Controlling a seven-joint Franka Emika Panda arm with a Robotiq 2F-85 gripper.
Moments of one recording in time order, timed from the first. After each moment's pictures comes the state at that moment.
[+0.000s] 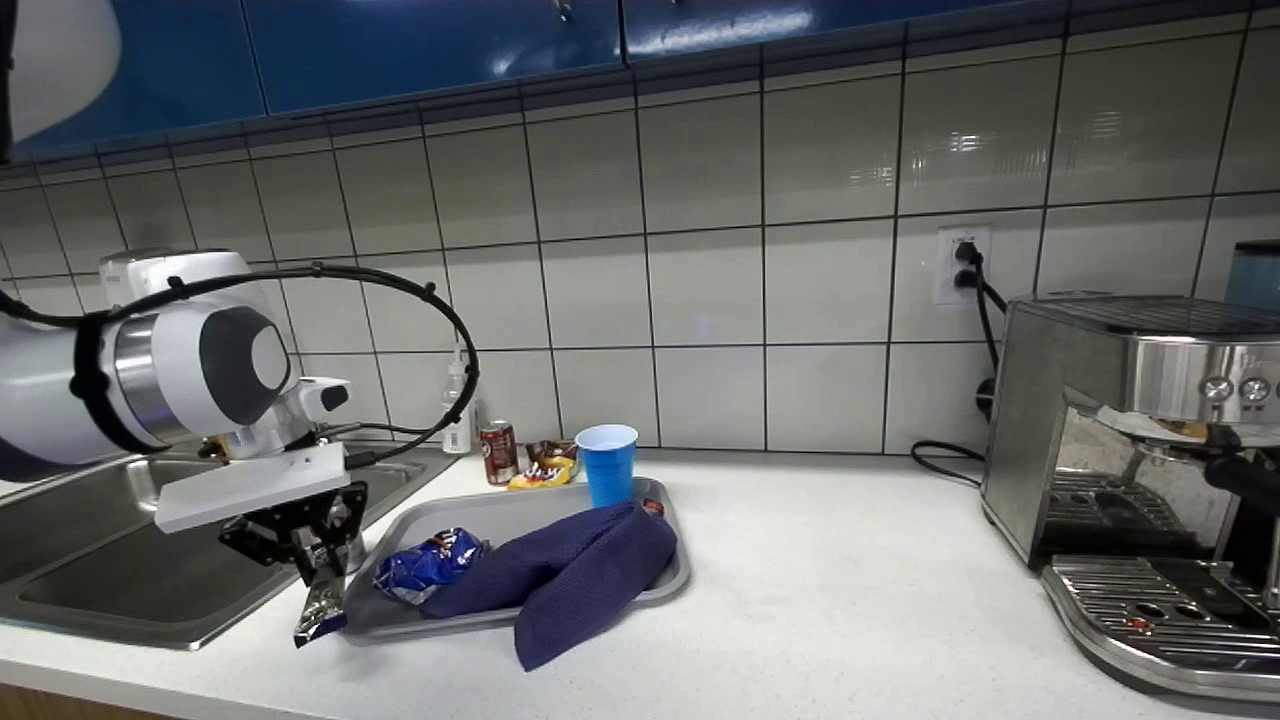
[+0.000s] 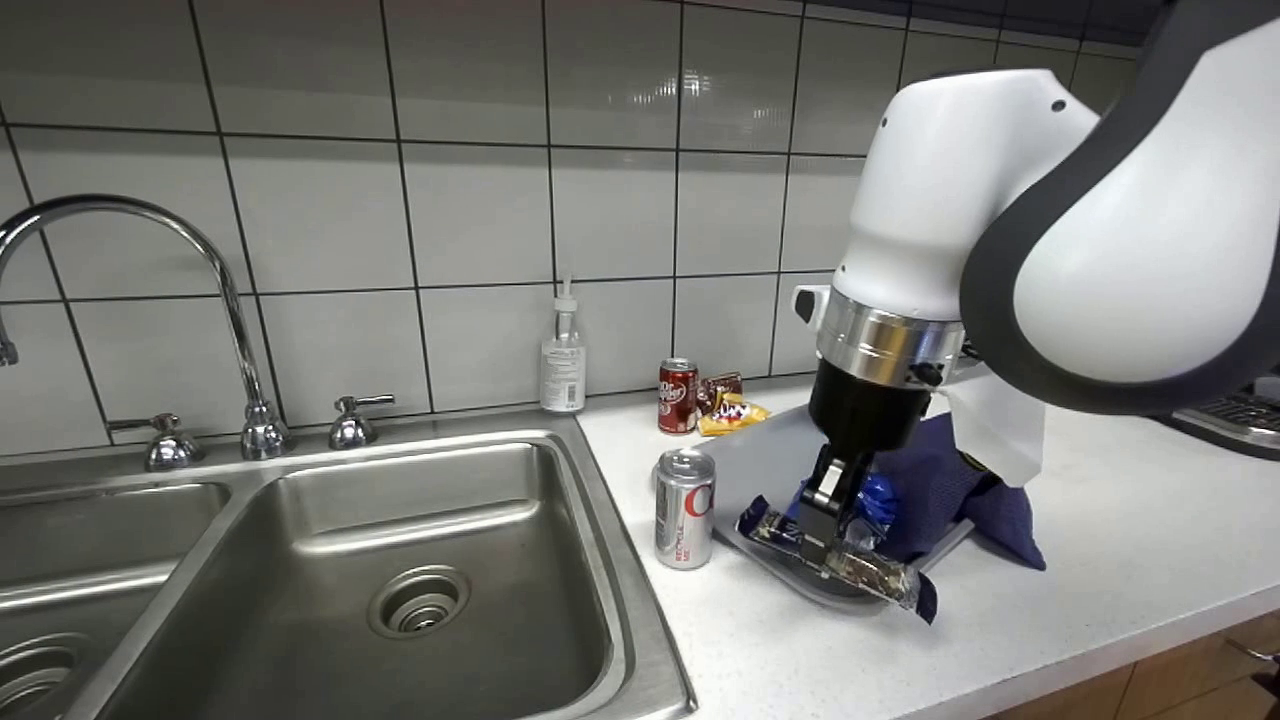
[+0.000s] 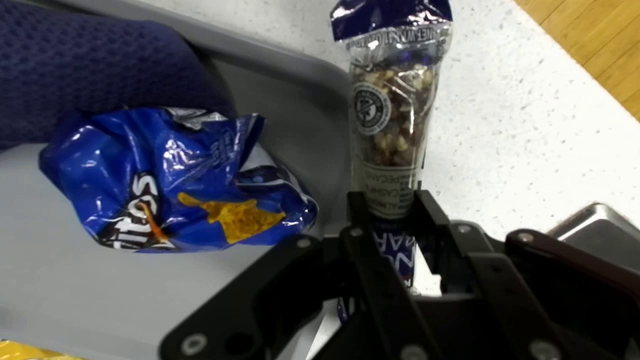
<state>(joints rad) 0.23 0.11 0.04 -2.77 -0.33 3.06 -0.10</state>
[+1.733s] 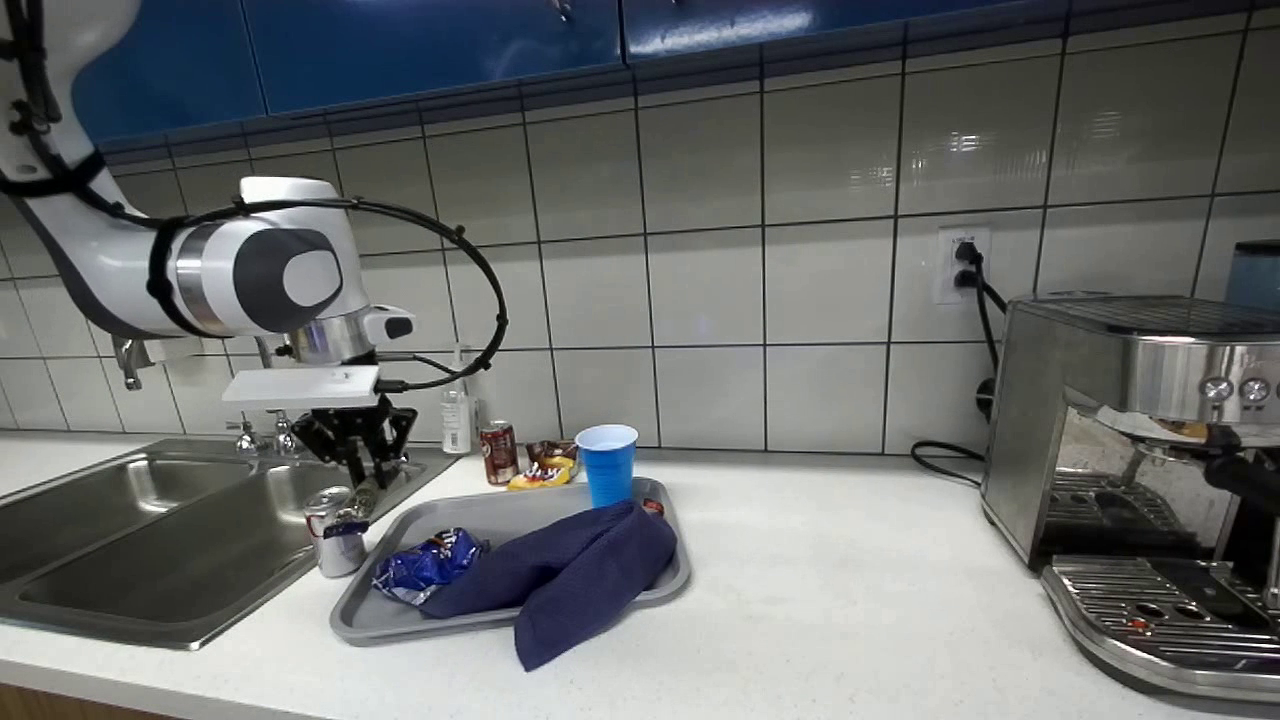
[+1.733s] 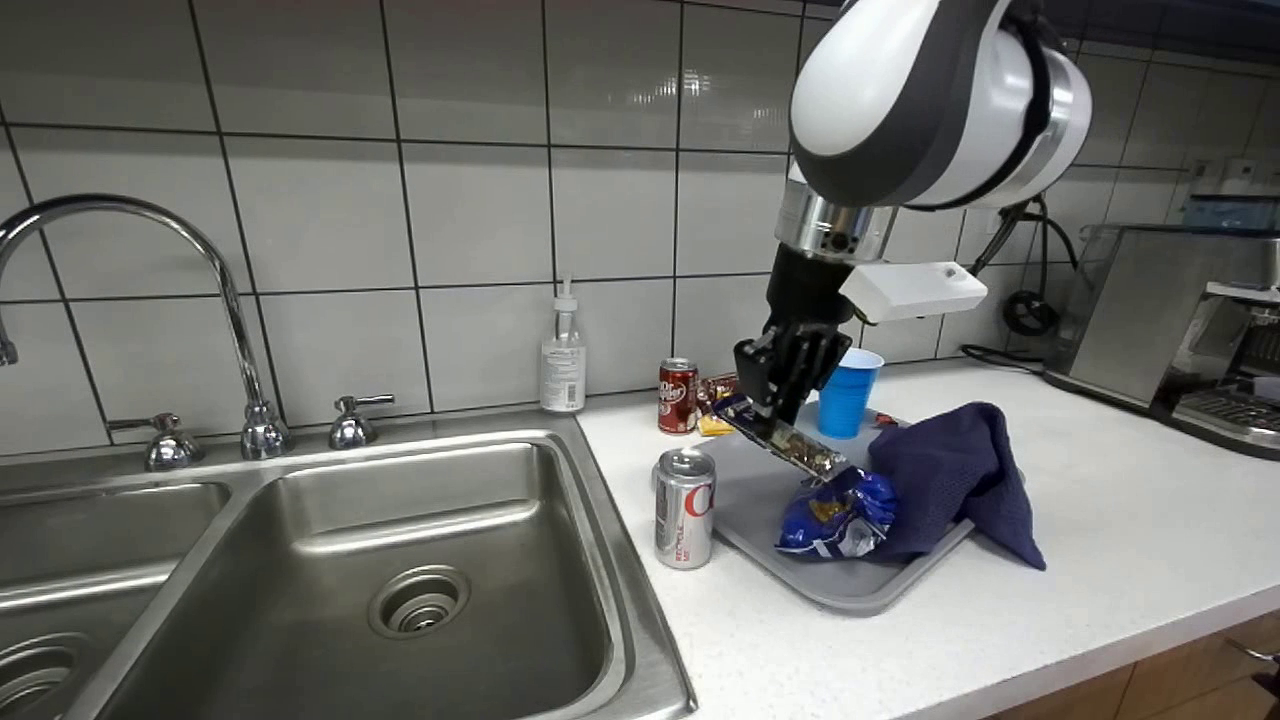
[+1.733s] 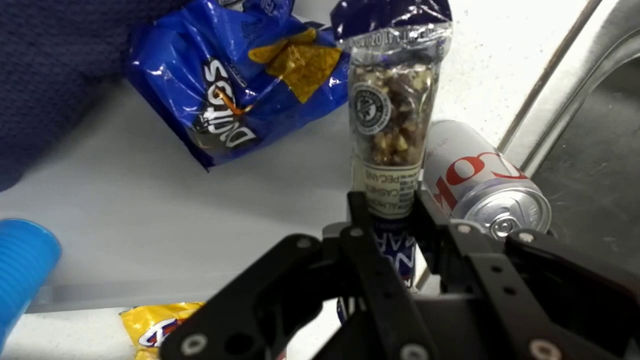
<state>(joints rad) 0.17 0.09 0.08 -2.52 0.10 2.79 -0.19</state>
